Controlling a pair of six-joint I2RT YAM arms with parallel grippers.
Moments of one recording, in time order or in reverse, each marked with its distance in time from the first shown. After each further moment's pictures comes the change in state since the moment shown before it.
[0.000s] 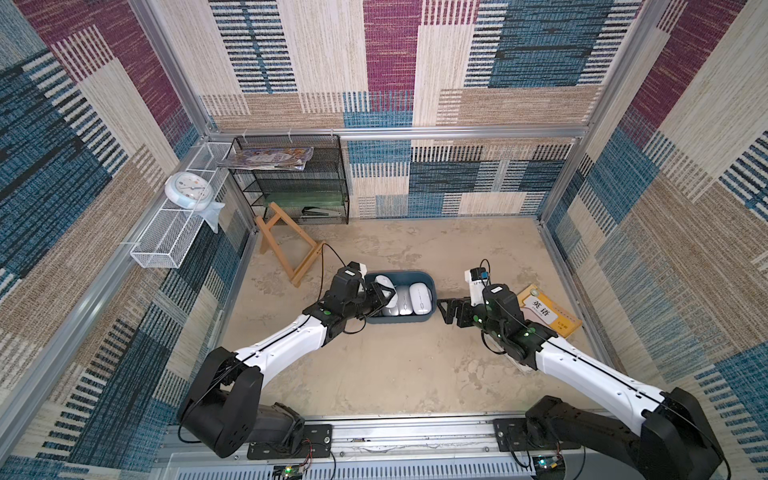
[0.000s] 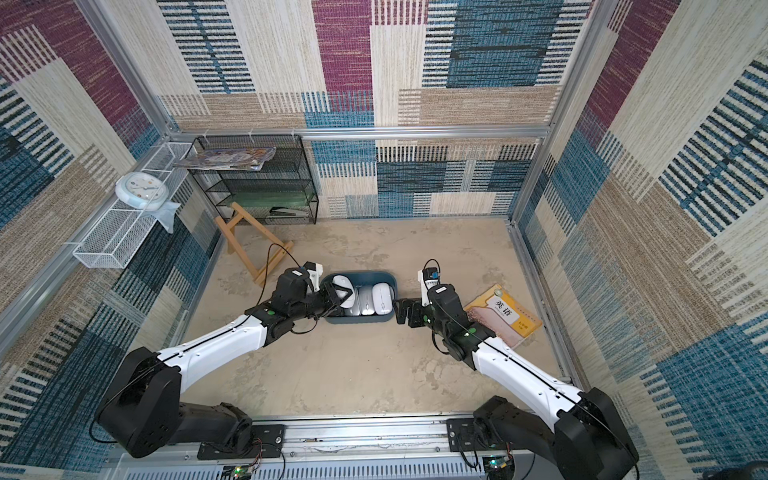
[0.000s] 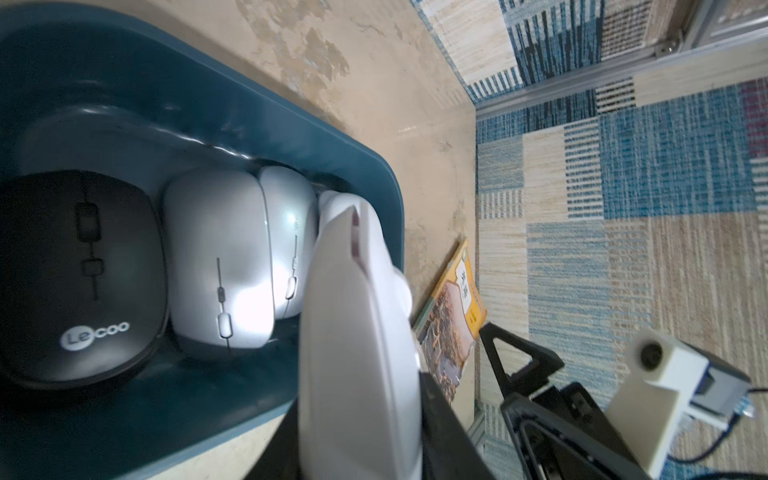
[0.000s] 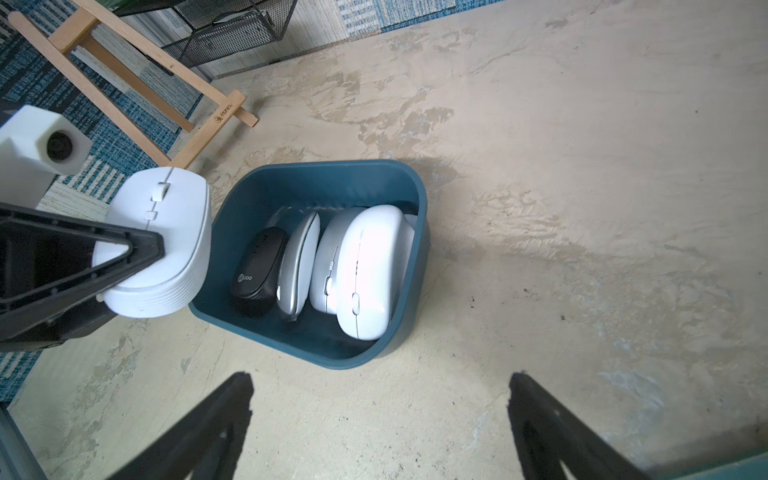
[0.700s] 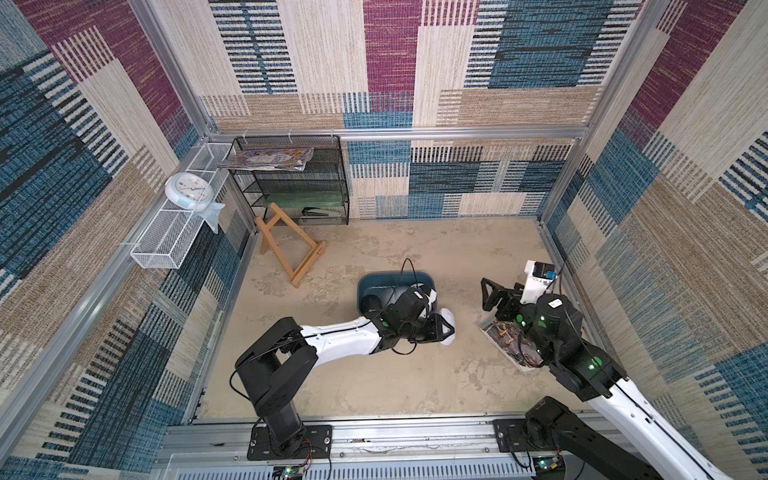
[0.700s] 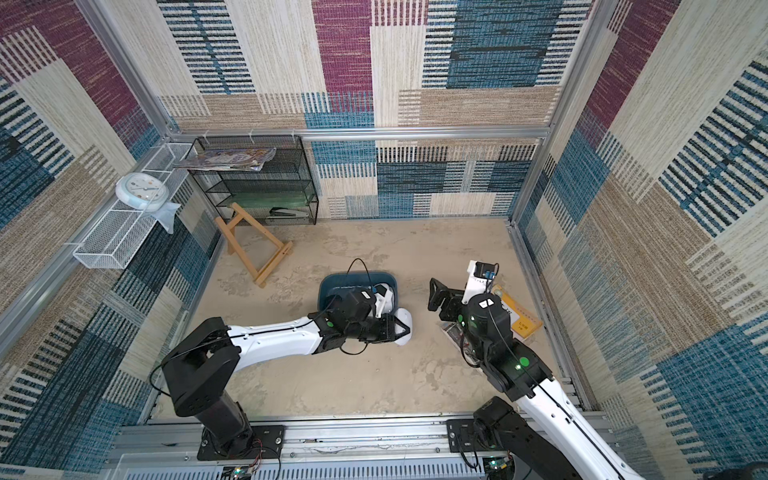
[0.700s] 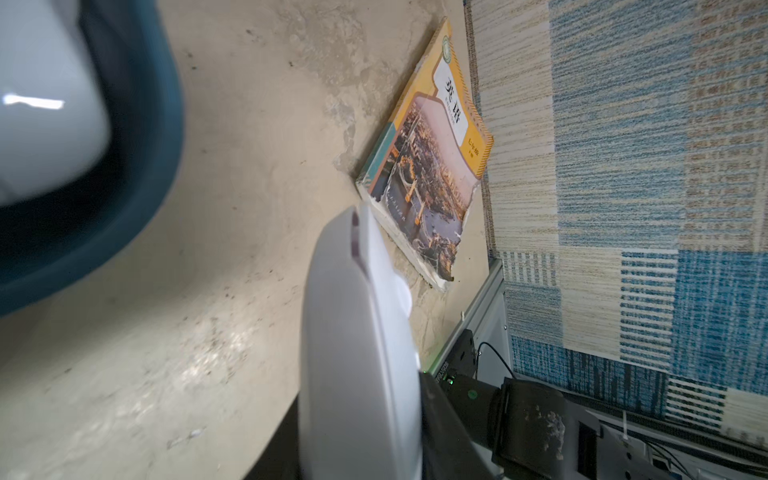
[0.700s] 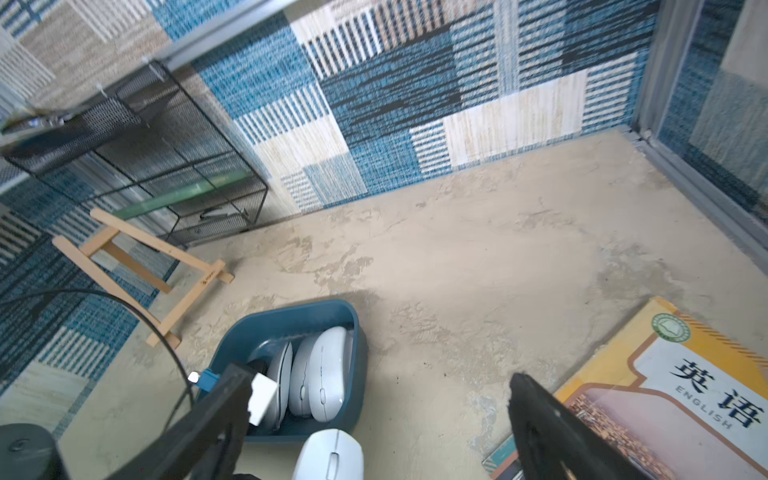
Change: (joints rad) left arm -0.402 0.370 0.294 -0.027 0.002 0.074; right arm 0.000 -0.459 0.128 -0.317 0.369 0.043
